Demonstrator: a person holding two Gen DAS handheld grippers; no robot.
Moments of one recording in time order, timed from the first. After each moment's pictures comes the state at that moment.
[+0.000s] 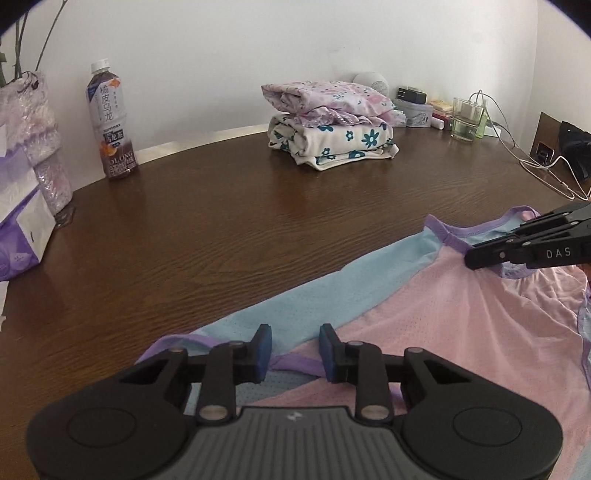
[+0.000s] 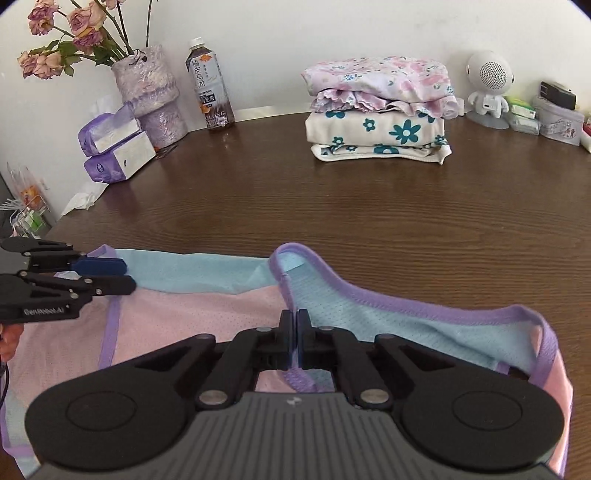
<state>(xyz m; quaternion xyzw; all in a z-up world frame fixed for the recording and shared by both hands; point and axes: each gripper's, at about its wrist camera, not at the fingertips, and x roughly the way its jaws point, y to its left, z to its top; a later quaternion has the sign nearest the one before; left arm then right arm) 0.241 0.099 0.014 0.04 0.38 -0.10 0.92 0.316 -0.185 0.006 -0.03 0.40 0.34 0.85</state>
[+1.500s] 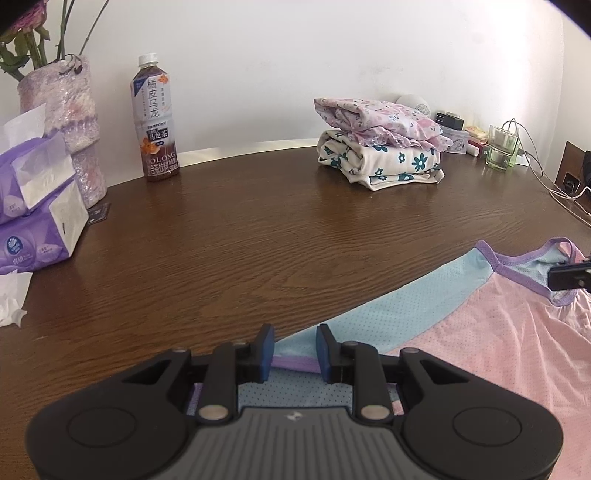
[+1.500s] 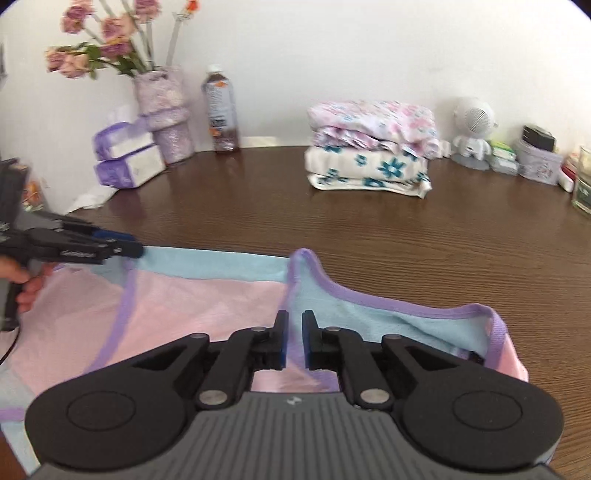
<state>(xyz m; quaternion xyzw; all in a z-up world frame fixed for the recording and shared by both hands) 0.254 0.131 0.009 0.03 0.35 -0.06 0.93 0.263 -0.208 0.019 -0.07 0.32 0.35 0.88</state>
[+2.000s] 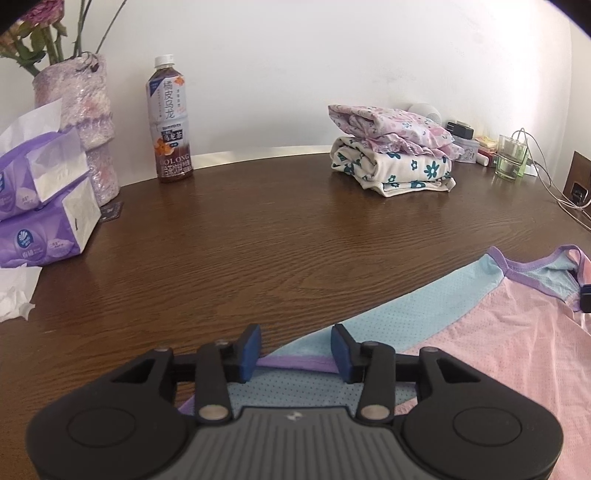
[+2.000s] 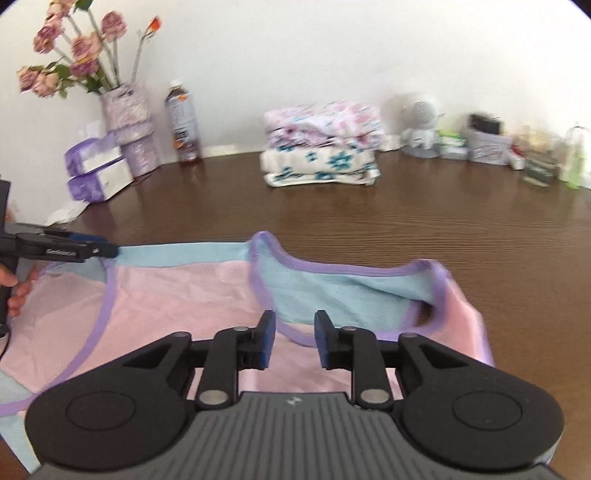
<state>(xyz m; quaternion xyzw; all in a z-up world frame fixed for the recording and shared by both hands) 0.250 0.140 0.007 0.02 0.34 -0.04 0.94 0.237 -0.251 0.016 -0.03 0.31 0.25 0.92</state>
